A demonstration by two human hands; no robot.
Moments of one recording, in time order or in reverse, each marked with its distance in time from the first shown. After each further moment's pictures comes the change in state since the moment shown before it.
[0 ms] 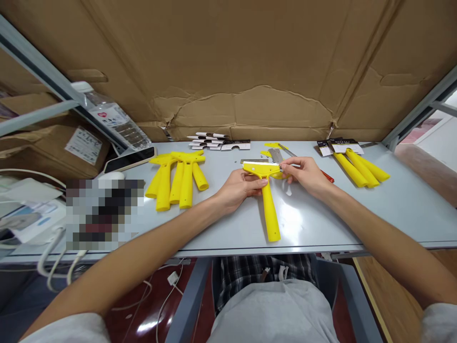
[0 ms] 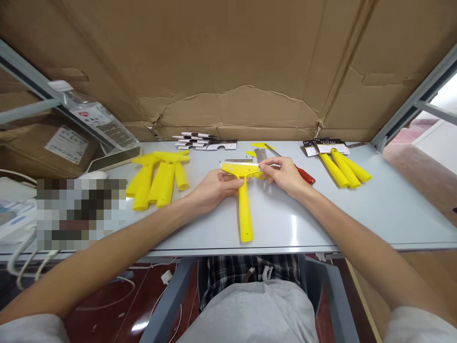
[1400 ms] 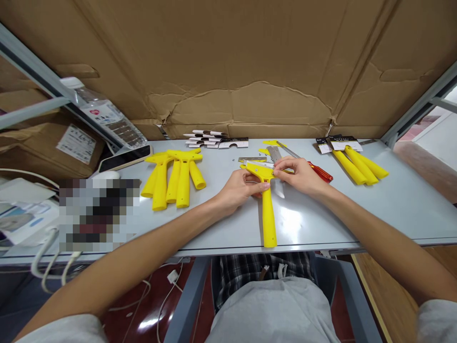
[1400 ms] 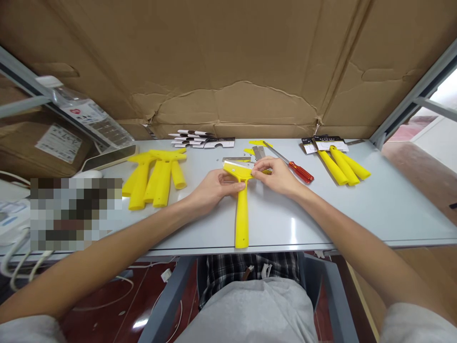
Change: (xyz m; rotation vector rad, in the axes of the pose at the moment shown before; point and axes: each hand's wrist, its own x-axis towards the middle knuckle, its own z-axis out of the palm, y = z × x) left_hand -0.005 -0.003 0.006 0.155 -0.005 0.078; right_hand -0.002 0.002 0.004 -0.293 -0.092 -0.223
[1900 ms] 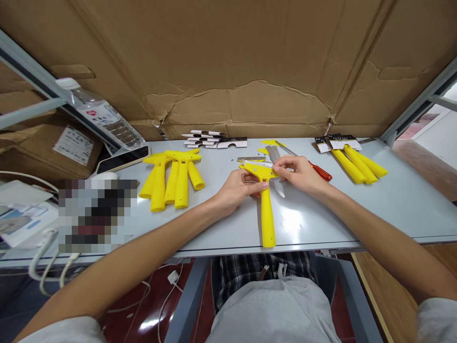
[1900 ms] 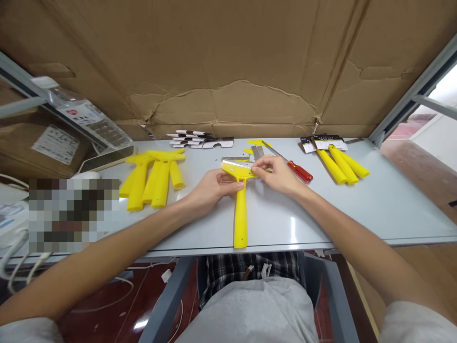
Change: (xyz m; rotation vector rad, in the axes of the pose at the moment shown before) left_hand -0.001 0.001 0.000 -0.008 0.008 -0.009; right_hand -0.001 -0.001 -0.001 0.064 -0.002 0.021
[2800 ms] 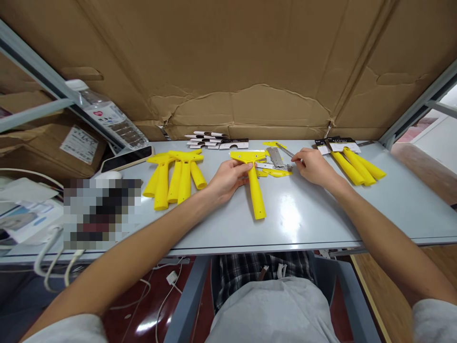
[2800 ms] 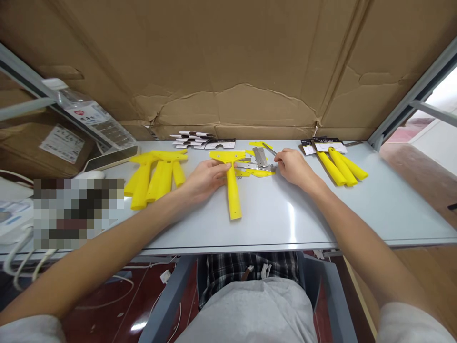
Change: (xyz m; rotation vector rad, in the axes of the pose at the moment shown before) left_hand 0.023 0.009 -0.022 -0.202 0.235 -0.057; right_hand 0.021 0.032 -0.057 -0.844 0.069 -0.149
